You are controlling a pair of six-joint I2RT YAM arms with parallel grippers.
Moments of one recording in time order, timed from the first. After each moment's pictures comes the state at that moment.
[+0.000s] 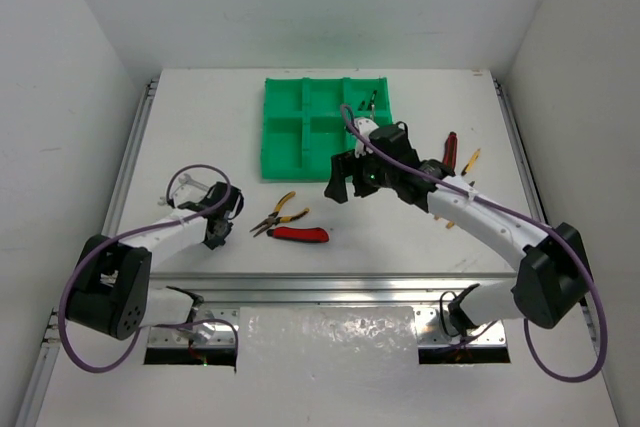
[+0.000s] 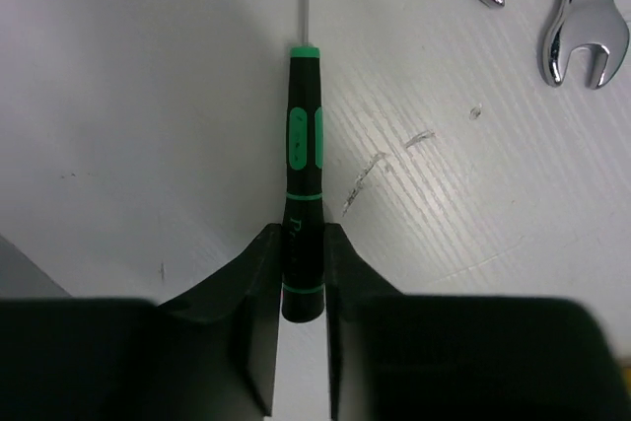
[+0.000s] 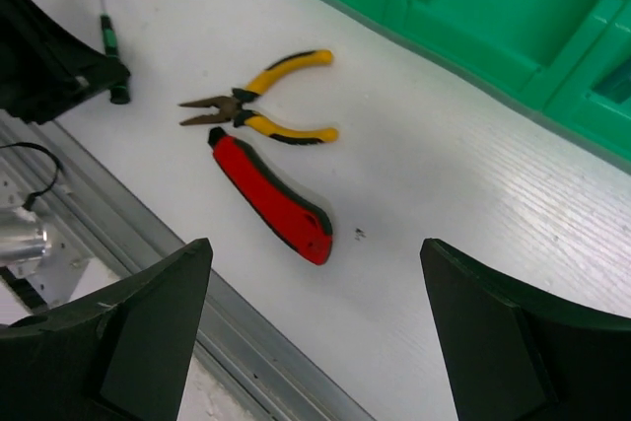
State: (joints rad) left arm -0.27 1.30 0.52 -0.53 -0.53 -1.20; right arm 0.62 1.40 1.00 -0.30 -0.21 0.28
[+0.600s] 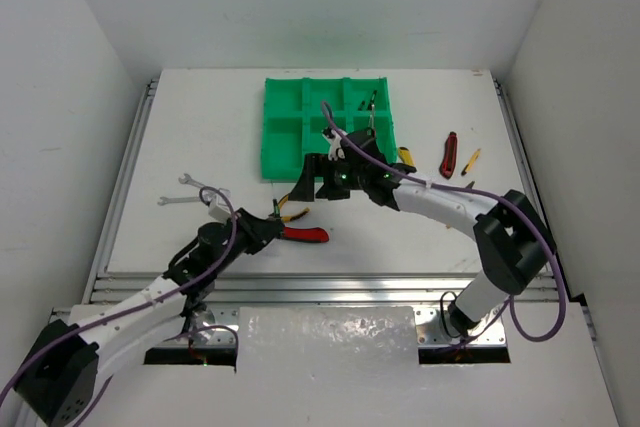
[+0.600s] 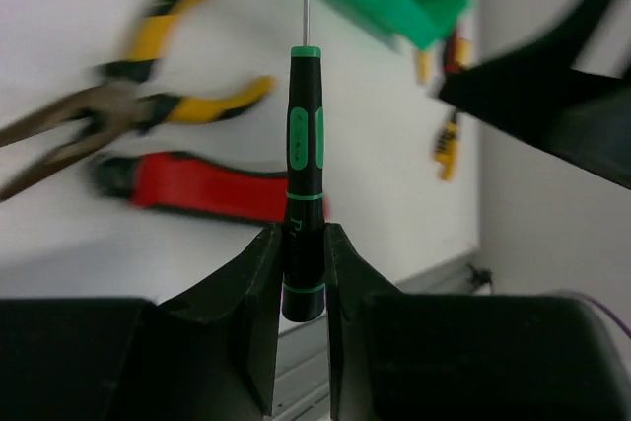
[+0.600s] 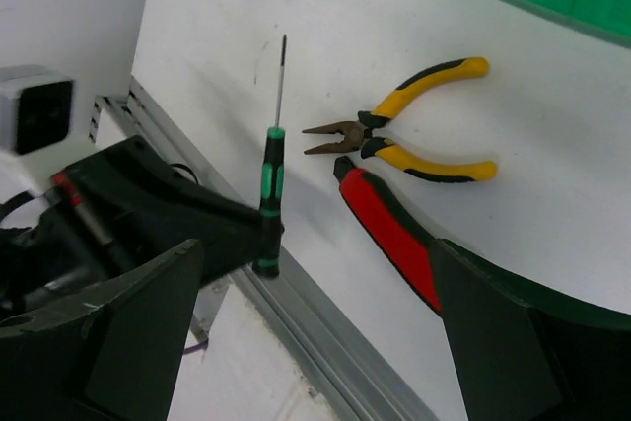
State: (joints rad) left arm -0.56 0.72 0.08 0.21 -0.08 -1.09; right arm 0.67 1.60 1.01 -0.01 -0.40 0.61
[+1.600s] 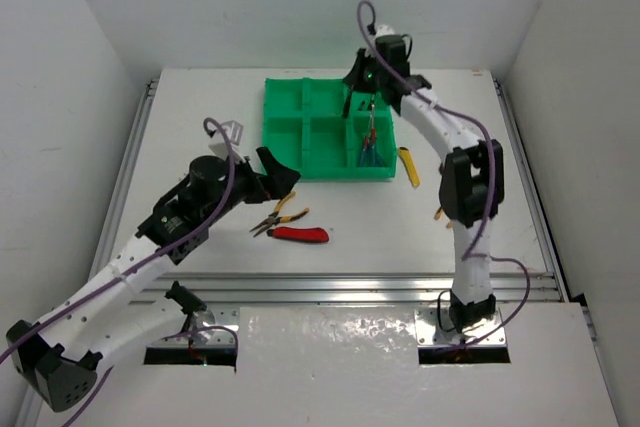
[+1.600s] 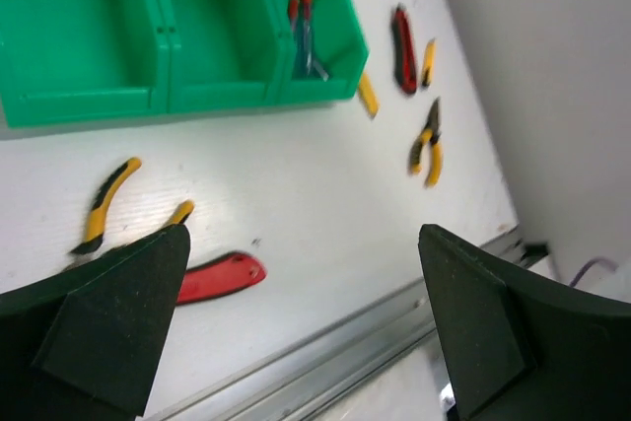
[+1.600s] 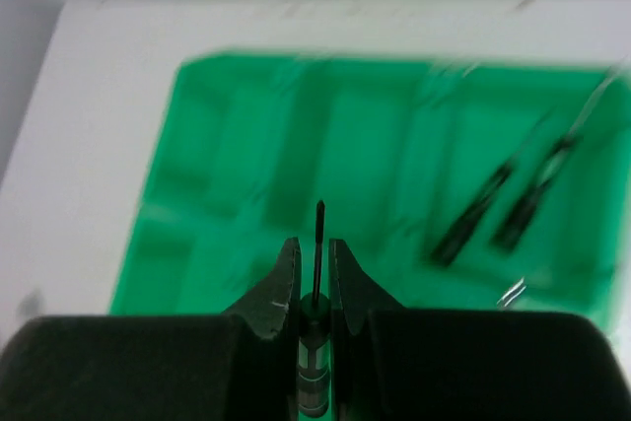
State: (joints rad) left arm -0.58 0.83 0.78 -0.25 -0.06 -0.70; right arm 0.36 2.08 1.81 -0.18 -0.14 0.38
